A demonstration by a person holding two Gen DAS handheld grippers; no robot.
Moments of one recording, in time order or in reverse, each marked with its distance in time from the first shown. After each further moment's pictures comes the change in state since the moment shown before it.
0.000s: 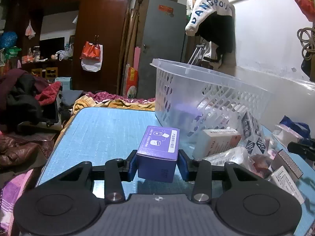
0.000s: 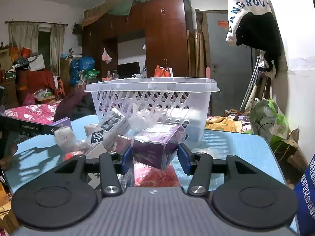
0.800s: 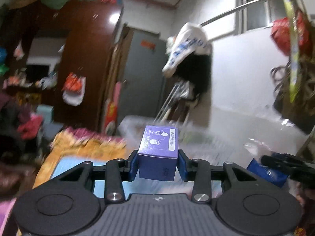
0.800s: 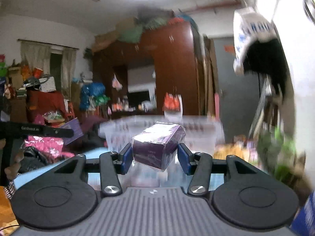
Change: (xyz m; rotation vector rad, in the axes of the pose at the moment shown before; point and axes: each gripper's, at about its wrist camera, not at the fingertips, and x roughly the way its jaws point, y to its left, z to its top) left arm -0.051 -0.034 0.070 0.002 -0.233 -0.152; right arm -0.025 0.007 0.056 -0.040 -0.190 0.061
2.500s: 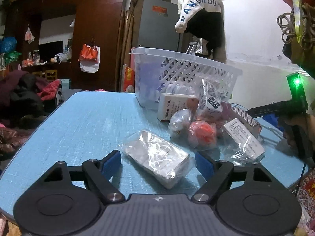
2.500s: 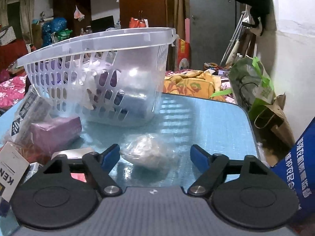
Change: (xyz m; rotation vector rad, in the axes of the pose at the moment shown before) left arm -0.043 -0.030 -0.133 0.041 0.227 0.160; right arm 0.078 -0.077 -0.063 0.089 0.528 -0.178
